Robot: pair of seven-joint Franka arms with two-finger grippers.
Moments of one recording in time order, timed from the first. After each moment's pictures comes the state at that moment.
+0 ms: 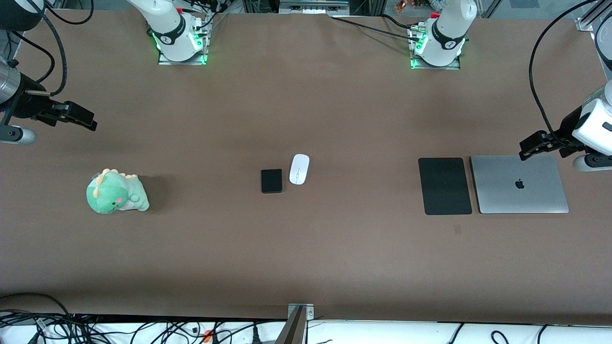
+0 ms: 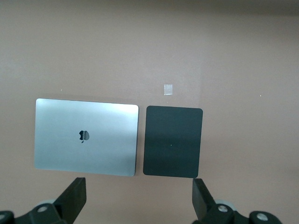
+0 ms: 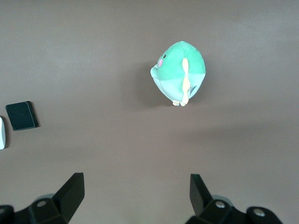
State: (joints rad) left arm 0.05 0.09 -0.02 -1.66 0.04 1.79 -0.07; right arm 0.08 0.07 -0.05 -1.57 0.00 1.58 0.13
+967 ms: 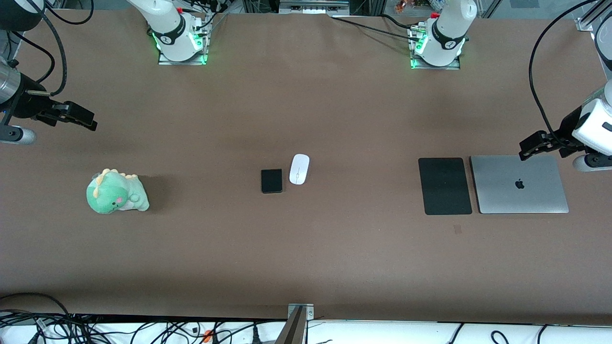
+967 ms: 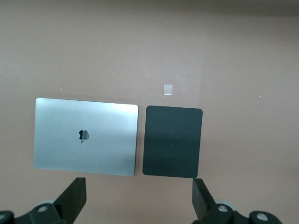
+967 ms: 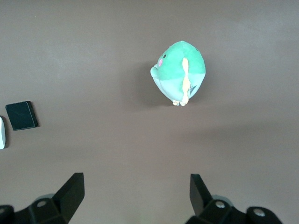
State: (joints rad) left arm 0.05 0.10 -0.02 -1.66 0.04 1.79 -0.09; right arm 0.08 0.07 -0.05 -1.57 0.00 1.57 0.13
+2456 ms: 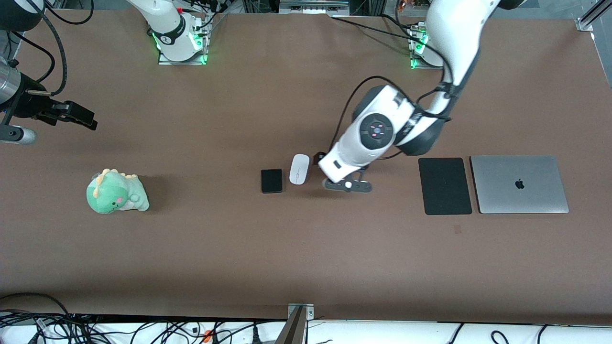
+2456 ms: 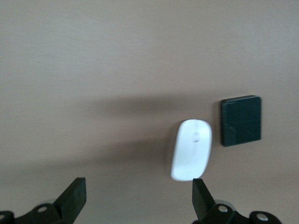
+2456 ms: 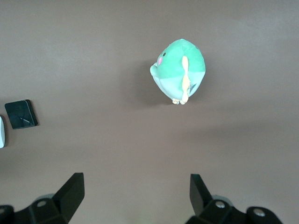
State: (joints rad) left arm -0.42 0.67 -0.26 -1.44 -0.07 2.11 -0.54; right arm 0.07 0.07 -0.05 -1.57 0.00 1.57 0.13
